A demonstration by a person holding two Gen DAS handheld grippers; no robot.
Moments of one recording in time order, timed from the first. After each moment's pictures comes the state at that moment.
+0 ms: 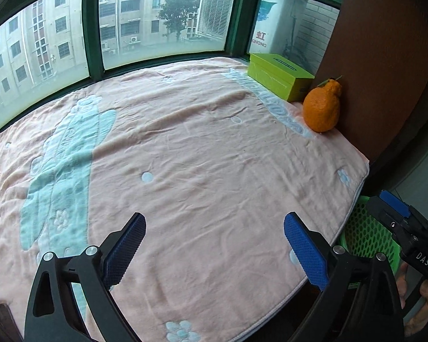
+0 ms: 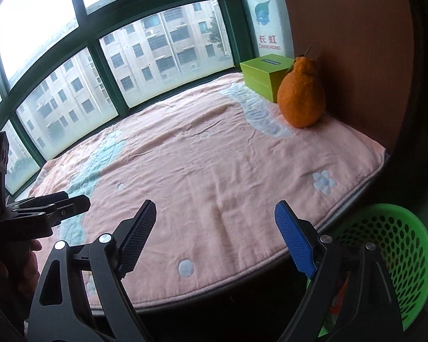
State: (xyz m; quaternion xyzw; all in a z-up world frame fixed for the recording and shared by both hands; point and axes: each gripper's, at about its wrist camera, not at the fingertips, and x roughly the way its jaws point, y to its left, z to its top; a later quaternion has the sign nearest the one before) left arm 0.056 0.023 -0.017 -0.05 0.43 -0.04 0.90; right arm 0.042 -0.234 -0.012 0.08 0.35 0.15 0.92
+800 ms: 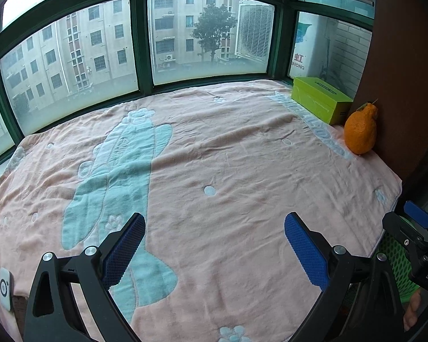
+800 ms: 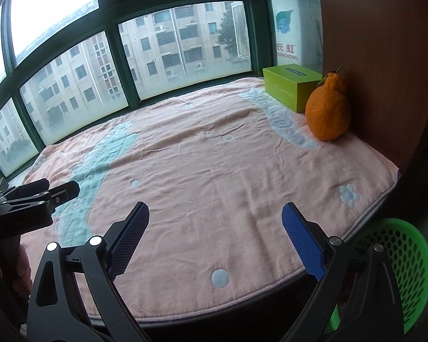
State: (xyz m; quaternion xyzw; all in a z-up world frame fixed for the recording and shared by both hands) left arm 0.038 0.068 -0.008 -0.03 0.39 0.05 0.92; right arm 0.041 -0.176 -0.006 0.04 0.35 0.15 0.93
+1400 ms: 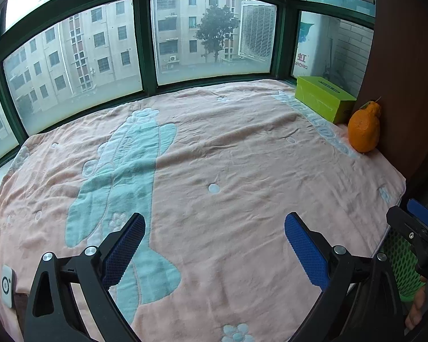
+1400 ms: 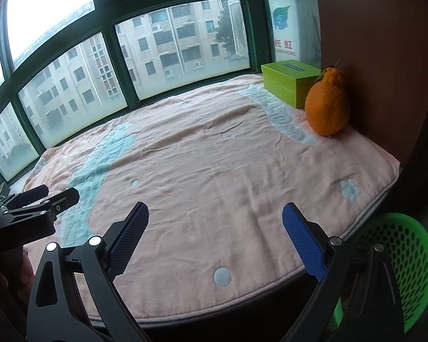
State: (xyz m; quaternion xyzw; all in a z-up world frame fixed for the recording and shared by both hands) left arm 0.033 0.067 -0.010 -0.03 0.38 0.06 0.92; right arm 0.040 -0.177 -0.007 0.05 0.35 0.15 0.92
